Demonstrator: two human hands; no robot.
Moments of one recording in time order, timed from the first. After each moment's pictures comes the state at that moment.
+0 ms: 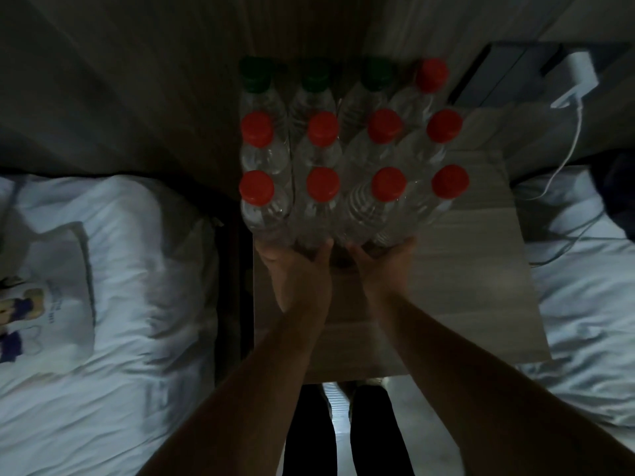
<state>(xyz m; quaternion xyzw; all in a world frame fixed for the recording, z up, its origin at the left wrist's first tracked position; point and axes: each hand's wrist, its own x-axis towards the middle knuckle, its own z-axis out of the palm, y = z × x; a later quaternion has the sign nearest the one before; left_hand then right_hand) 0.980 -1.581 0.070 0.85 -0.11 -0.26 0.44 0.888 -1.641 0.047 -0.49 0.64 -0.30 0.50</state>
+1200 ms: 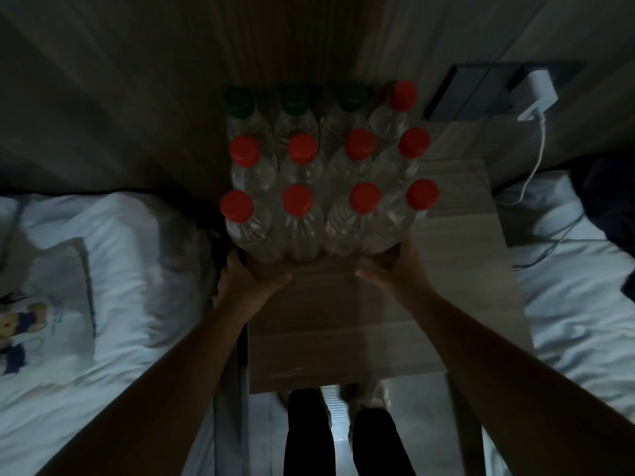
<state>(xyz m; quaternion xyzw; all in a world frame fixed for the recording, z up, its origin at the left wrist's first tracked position) 1.069 -1.542 0.026 0.86 -0.17 -0.41 0.26 0.822 -1.689 0.020 -0.63 0.59 -0.08 0.50</state>
